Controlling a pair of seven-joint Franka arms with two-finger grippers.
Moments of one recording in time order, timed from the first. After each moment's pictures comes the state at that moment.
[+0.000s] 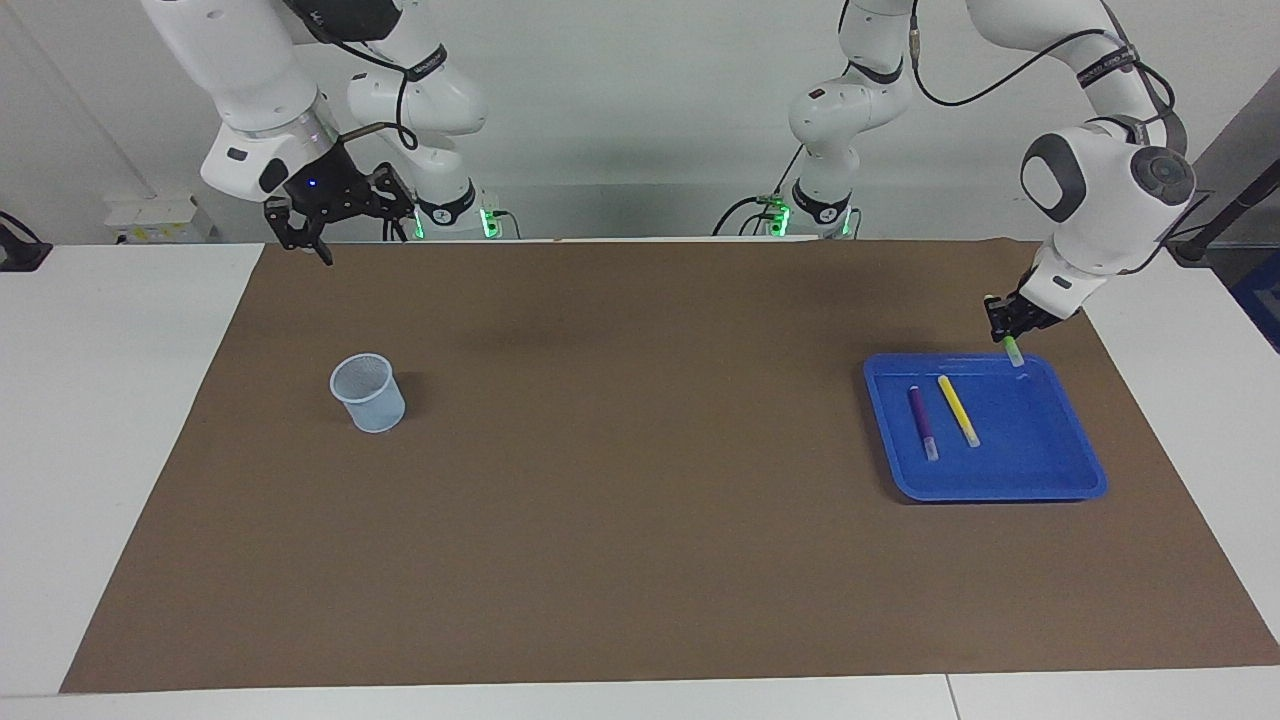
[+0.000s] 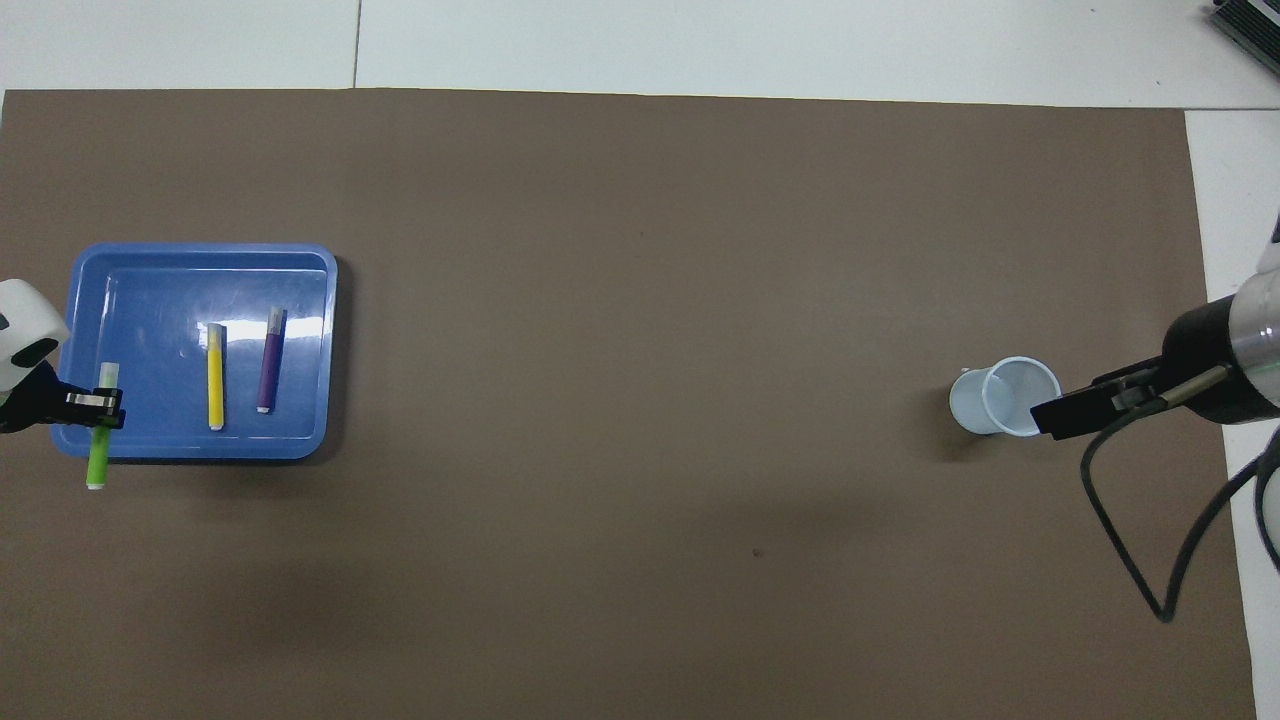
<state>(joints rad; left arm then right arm) 0.38 0.01 -0.18 -2.09 0.09 2.01 0.24 -0.10 -0.11 0.15 -1.70 0.08 1.51 -0.27</state>
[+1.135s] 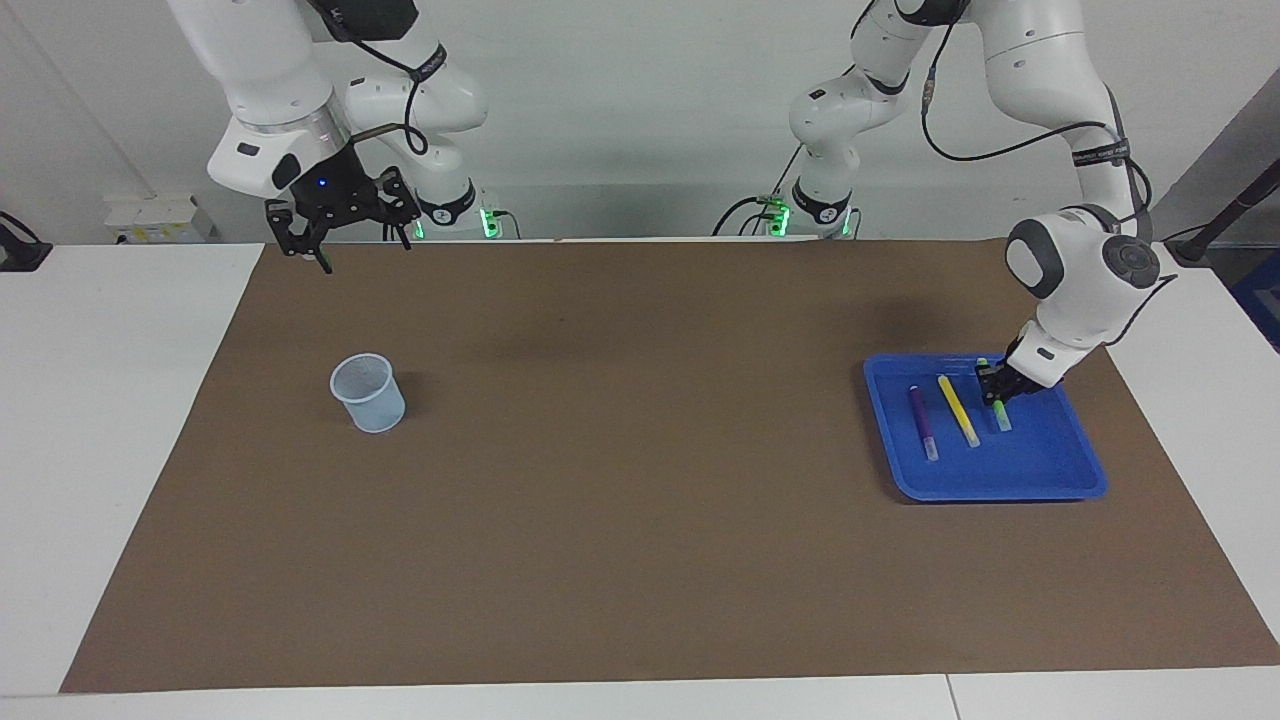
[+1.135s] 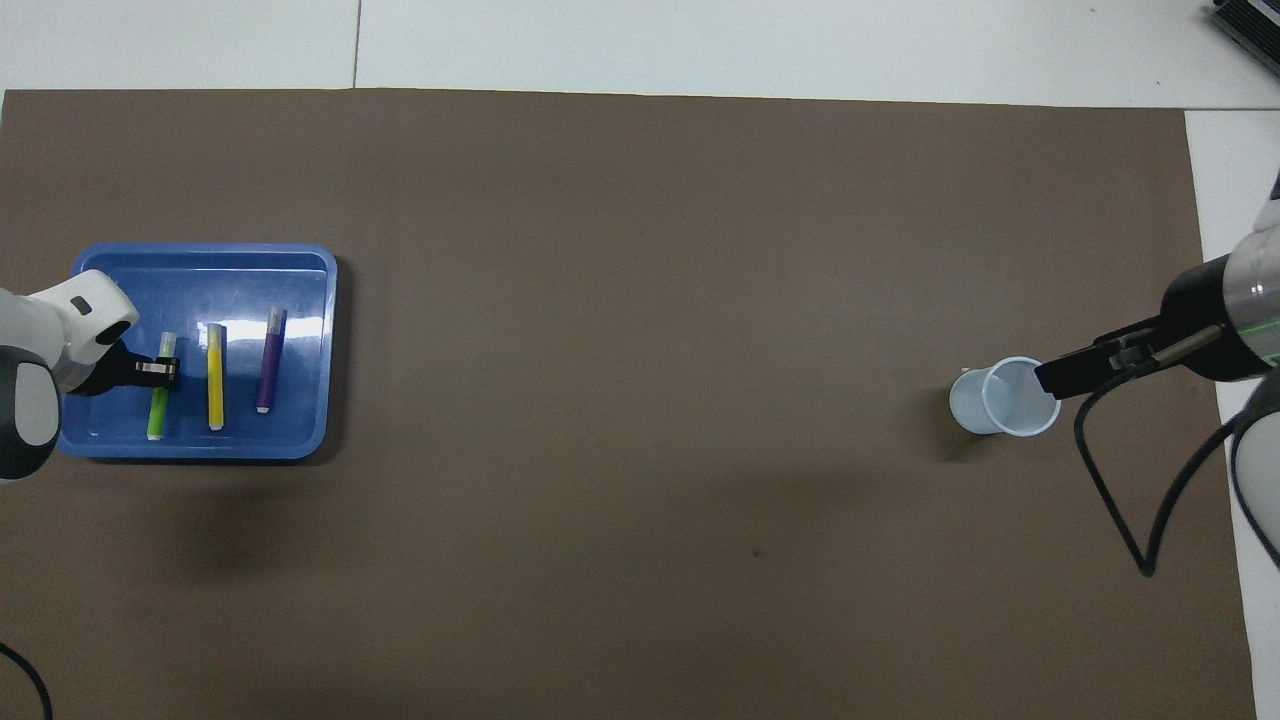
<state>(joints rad) 0.39 0.26 -0.18 -2.08 0.11 2.33 0.24 0.09 -0.05 -0.02 -1.64 0.02 1.55 -0.27</state>
